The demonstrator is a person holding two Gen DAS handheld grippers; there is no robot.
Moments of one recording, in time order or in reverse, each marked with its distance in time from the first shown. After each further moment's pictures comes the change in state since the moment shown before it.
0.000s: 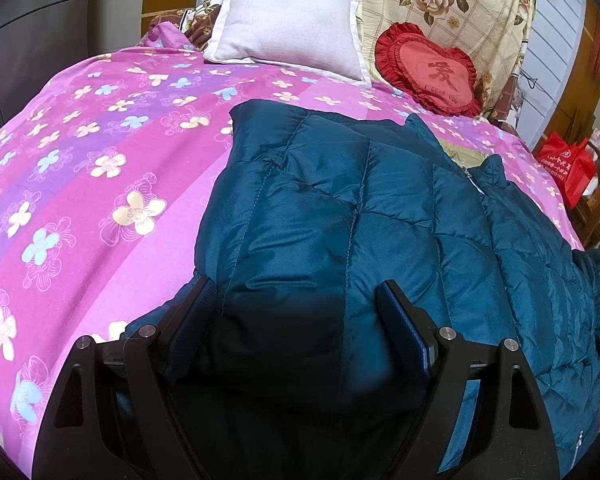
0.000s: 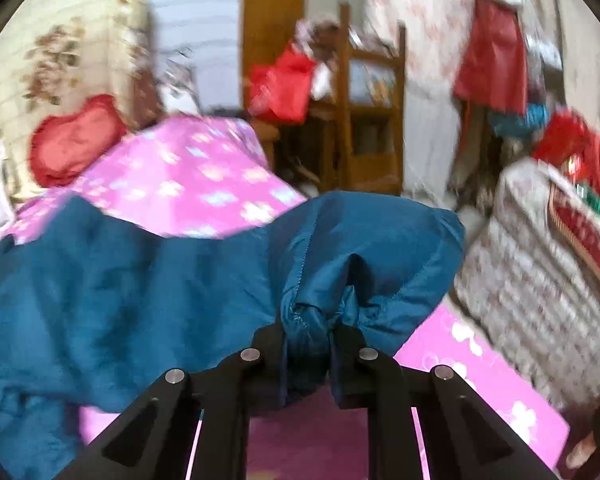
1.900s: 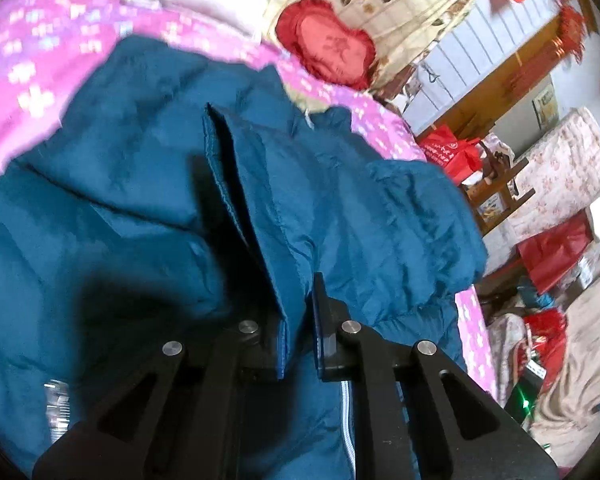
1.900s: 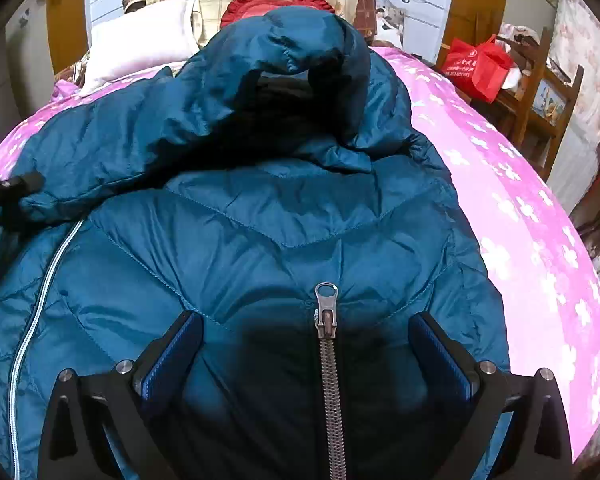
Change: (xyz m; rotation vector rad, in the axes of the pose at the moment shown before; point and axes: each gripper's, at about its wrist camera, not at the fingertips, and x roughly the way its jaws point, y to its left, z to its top) left arm -0.073 -0.068 -0.051 -0.090 0.137 -0.458; right arm -0.103 0.184 -0.151 -0.355 0.256 0.361
